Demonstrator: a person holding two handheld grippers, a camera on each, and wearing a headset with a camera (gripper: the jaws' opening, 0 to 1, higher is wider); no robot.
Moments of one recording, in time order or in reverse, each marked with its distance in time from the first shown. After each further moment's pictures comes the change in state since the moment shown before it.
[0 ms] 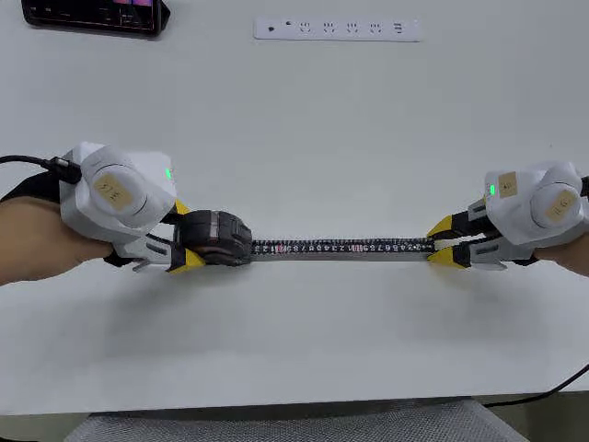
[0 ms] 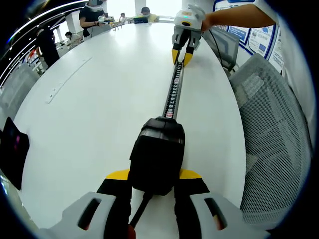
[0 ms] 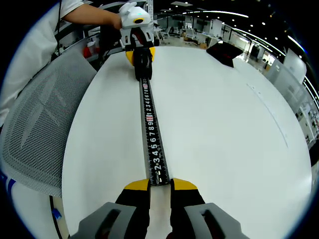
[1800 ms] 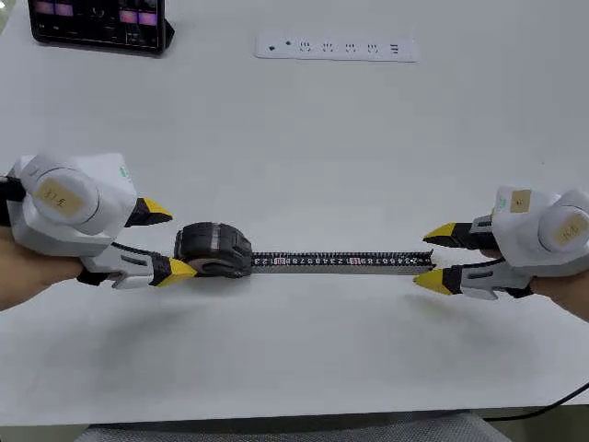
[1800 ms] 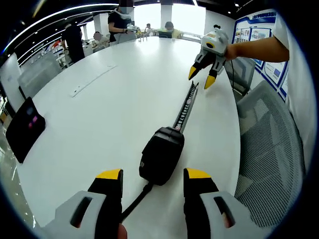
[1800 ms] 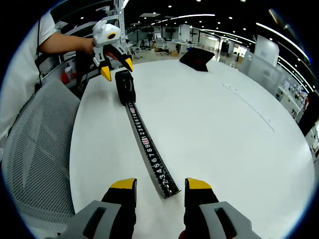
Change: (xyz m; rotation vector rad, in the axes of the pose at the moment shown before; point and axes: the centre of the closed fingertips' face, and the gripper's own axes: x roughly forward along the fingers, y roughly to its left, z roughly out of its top) left arm -0.042 0.004 0.007 -0.199 -0.156 0.115; right arm -0.014 0.010 0.028 0.234 -0.142 -0.145
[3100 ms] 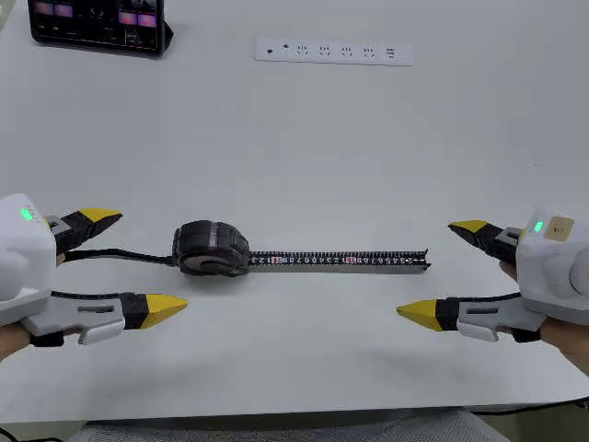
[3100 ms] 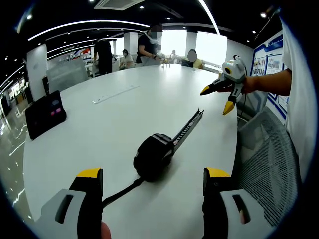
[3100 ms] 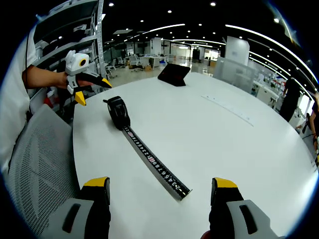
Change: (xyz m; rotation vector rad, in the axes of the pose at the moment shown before) left arm -0.041 -0.022 -0.005 -0.160 -0.224 0.132; right arm -0.029 0.023 0.028 0.139 -0.137 -0.165
